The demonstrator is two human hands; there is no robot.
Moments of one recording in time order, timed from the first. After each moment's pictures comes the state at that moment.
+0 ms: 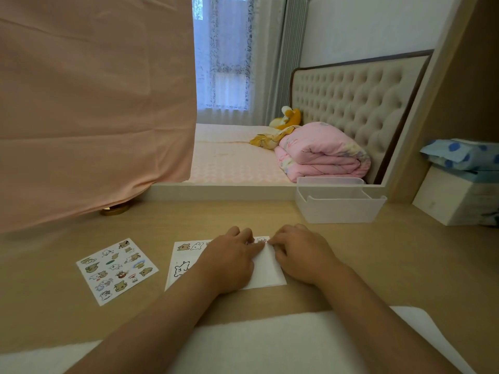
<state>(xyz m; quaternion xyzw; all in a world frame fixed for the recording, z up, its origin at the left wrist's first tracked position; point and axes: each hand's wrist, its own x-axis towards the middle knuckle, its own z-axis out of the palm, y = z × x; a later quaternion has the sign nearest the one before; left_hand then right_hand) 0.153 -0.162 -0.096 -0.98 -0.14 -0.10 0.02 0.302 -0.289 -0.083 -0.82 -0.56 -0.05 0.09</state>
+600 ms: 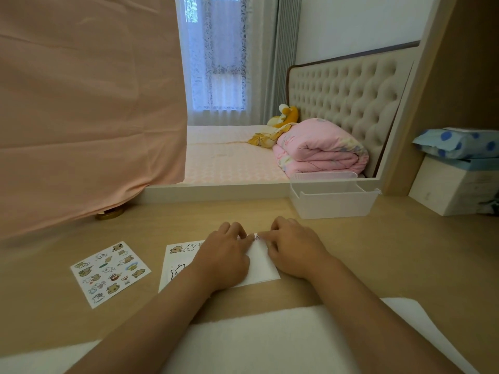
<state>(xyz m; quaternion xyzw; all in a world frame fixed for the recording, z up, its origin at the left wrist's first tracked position) 0.165 -0.160 -0.107 -0.97 -0.17 -0.15 0.03 0.307 -0.289 -0.085 -0.81 -0.57 -0.06 0.10</state>
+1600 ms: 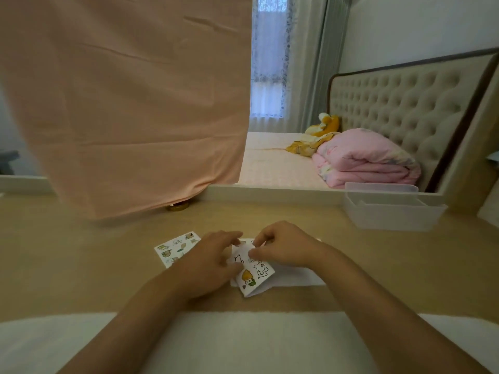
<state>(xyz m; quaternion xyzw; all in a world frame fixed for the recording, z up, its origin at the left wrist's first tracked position) 0.011 -0.137 -0.064 -0.91 -0.31 -0.14 -0.24 0.200 -0.217 -0.047 -0.75 -0.56 0.23 0.26</state>
